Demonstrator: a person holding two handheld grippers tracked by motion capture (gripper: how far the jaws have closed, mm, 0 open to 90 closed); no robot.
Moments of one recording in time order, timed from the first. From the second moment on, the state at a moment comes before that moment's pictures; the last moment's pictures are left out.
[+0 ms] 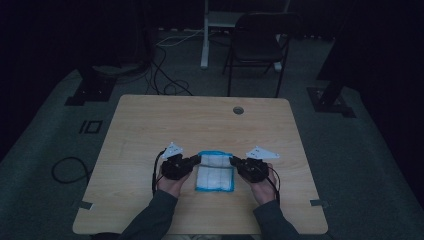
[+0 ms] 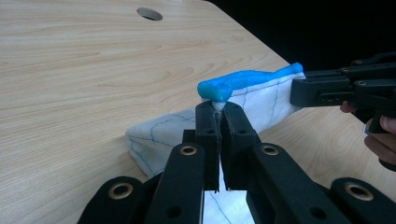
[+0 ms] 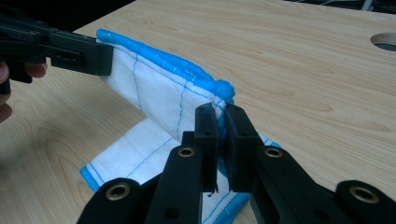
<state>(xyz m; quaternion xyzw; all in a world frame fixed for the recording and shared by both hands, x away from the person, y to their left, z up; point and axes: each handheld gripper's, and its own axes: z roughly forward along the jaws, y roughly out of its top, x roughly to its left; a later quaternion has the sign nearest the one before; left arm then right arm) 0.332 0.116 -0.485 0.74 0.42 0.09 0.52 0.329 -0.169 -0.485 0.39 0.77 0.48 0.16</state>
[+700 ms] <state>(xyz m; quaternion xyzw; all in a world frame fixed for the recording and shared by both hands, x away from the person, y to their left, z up) 0.318 0.124 -0.505 0.73 0.44 0.06 0.51 0.313 -0.169 -0.506 0.41 0.76 0.48 0.13</state>
